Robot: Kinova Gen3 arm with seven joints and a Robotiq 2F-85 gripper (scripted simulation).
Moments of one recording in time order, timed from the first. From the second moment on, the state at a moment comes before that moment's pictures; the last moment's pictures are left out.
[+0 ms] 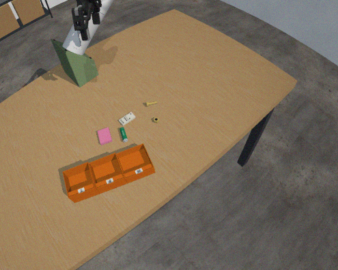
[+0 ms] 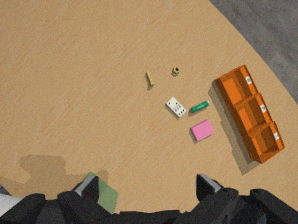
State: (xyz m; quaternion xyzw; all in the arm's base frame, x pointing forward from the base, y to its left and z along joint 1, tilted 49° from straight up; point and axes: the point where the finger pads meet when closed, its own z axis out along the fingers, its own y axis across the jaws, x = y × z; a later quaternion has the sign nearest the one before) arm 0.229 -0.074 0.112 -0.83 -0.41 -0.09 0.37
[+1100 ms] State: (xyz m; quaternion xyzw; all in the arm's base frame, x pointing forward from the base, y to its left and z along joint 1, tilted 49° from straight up) arm 0.236 -0.022 0.063 -0.79 -0.48 -0.12 0.36
